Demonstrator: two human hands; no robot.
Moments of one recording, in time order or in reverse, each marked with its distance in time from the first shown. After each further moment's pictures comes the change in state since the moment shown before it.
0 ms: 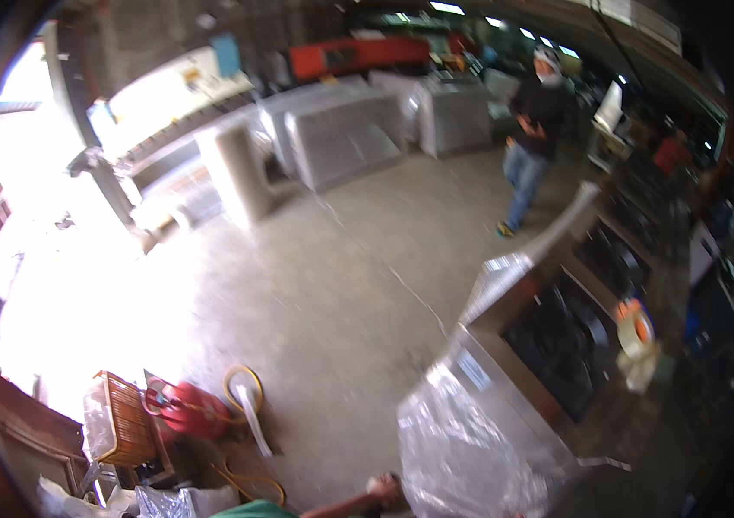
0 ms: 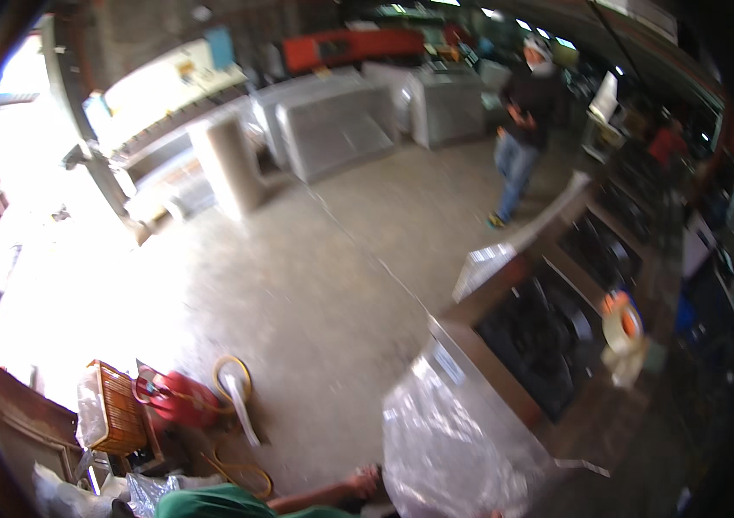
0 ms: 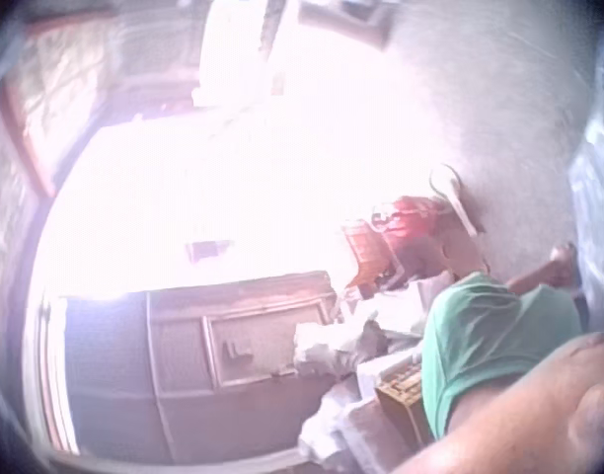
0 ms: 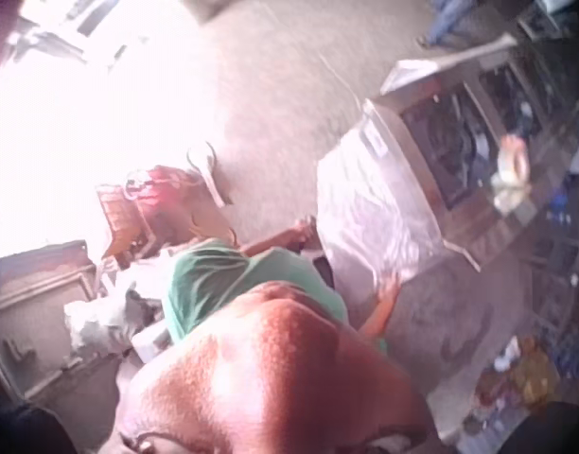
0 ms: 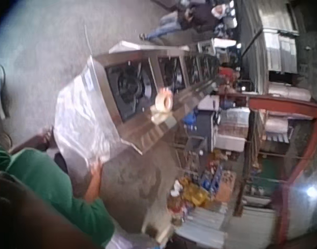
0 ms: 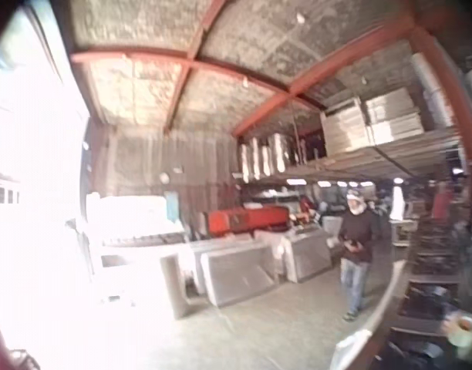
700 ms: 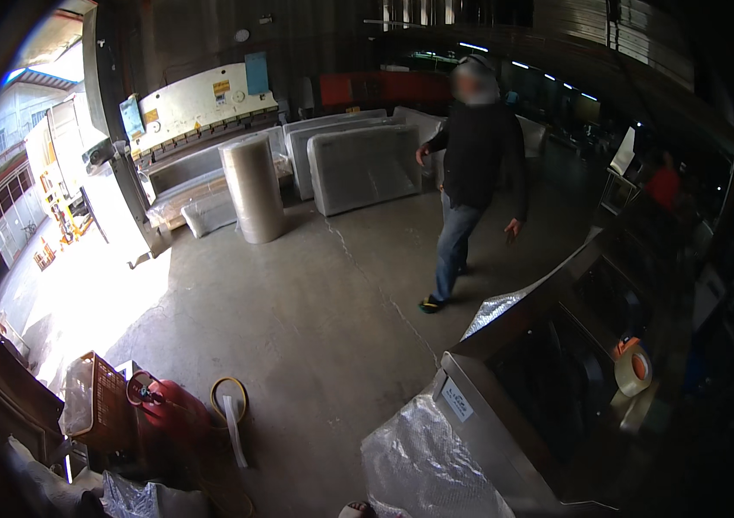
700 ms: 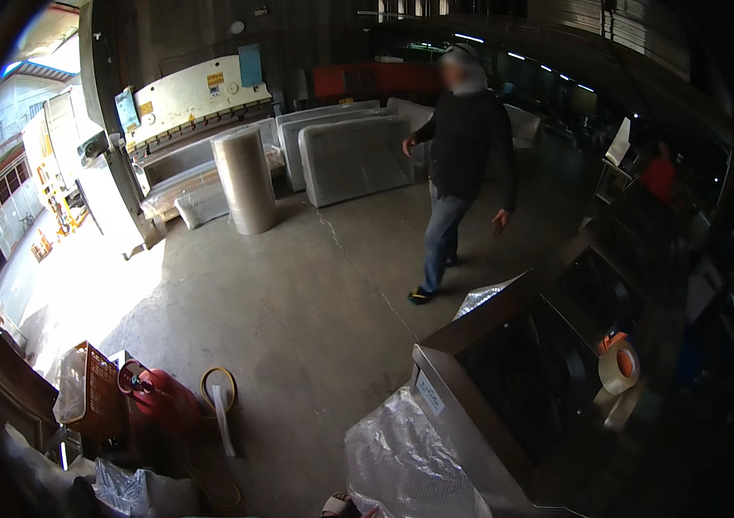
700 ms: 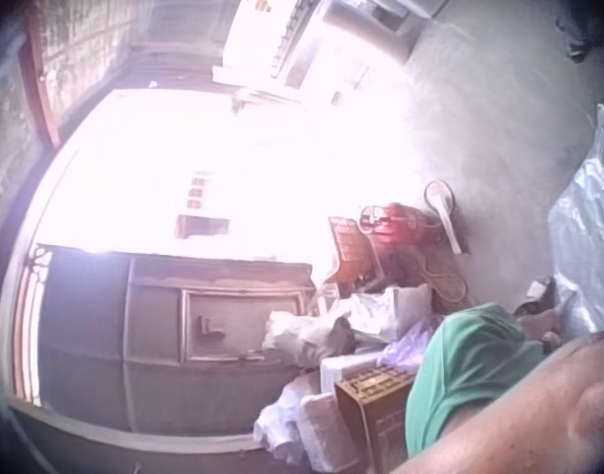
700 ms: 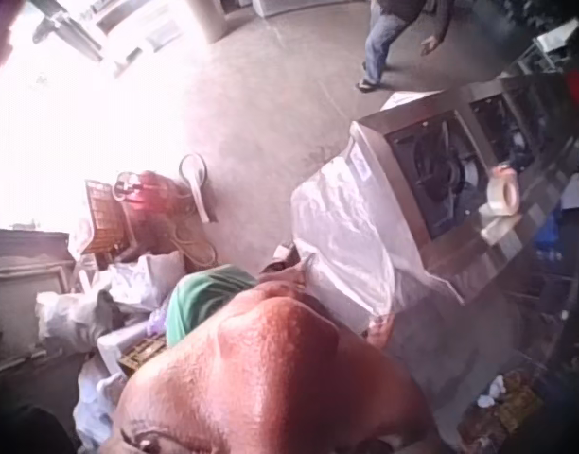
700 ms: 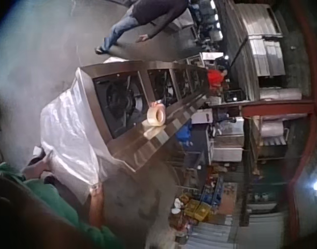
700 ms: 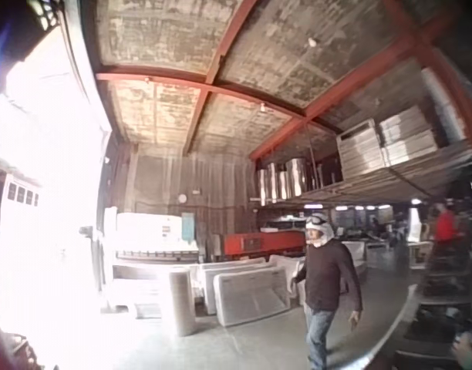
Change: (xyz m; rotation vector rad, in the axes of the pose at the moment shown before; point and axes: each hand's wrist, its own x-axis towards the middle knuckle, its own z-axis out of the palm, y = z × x) left_hand 0.020 0.007 0.068 -0.628 0.148 -0.002; right_hand -0.039 -0.076 -0.011 0.036 0.189 0.060
